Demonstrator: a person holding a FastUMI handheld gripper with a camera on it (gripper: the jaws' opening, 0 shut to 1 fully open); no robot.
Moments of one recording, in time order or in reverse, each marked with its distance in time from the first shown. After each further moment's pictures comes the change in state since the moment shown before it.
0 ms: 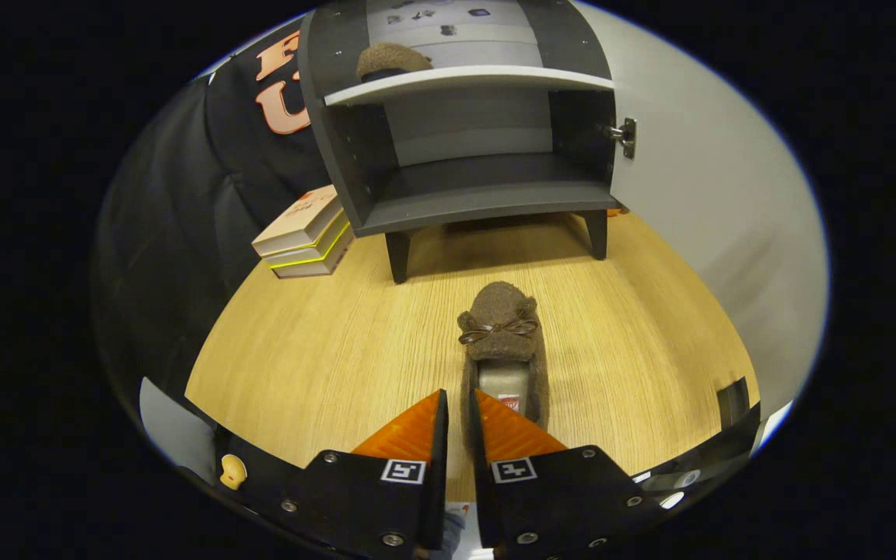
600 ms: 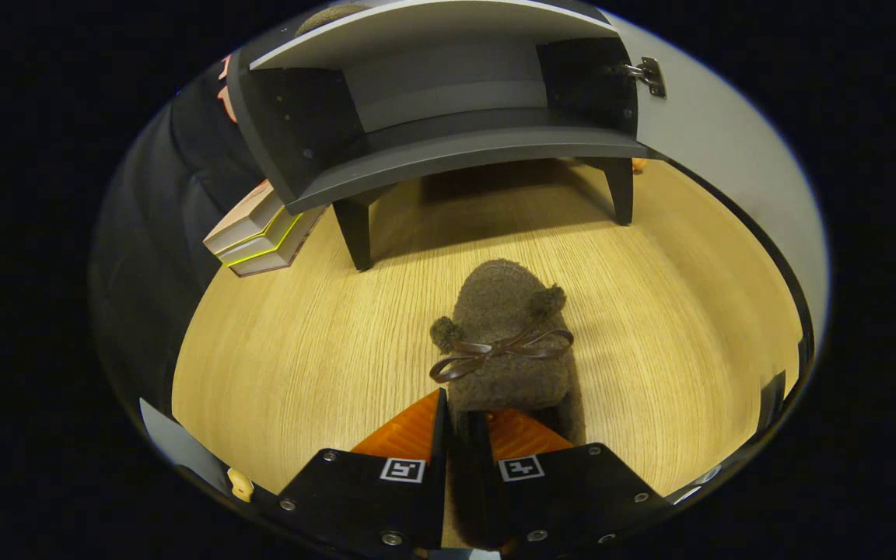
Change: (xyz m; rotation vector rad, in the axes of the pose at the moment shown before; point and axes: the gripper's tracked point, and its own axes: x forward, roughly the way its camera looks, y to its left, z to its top) arm 0.091 -0.008 -0.004 0.079 0.089 -0.015
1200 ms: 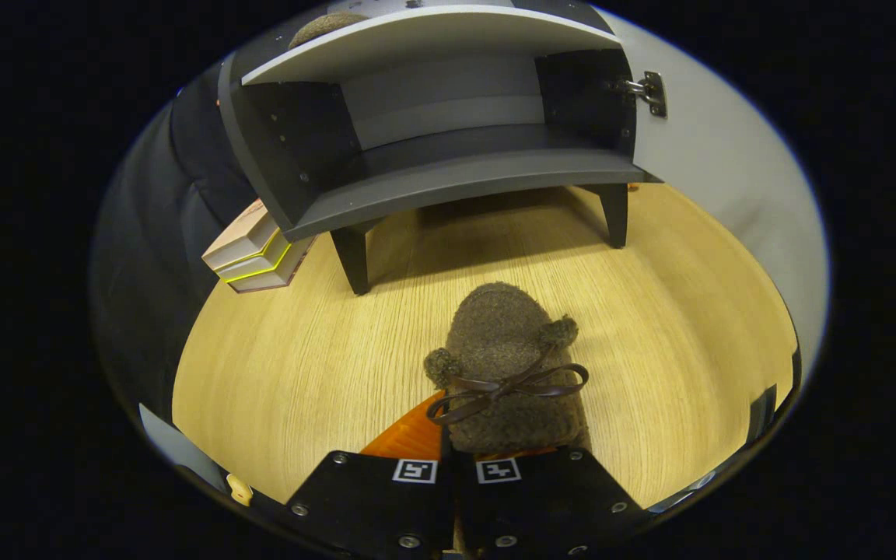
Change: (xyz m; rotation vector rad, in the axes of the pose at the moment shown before) arm -0.022 -0.002 0.028 -0.001 -0.064 0.001
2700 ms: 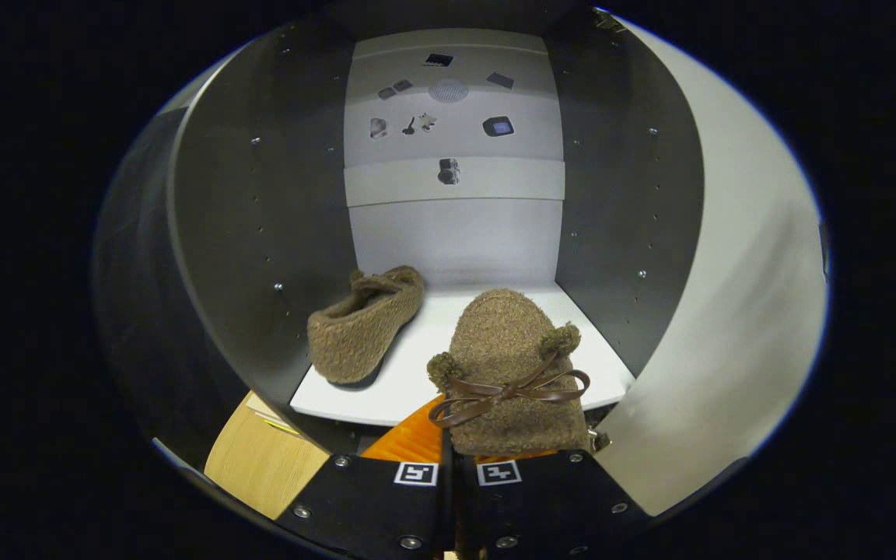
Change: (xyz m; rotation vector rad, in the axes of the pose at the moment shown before) arm -0.130 0.008 0.347 -0.151 -0.382 -0.025
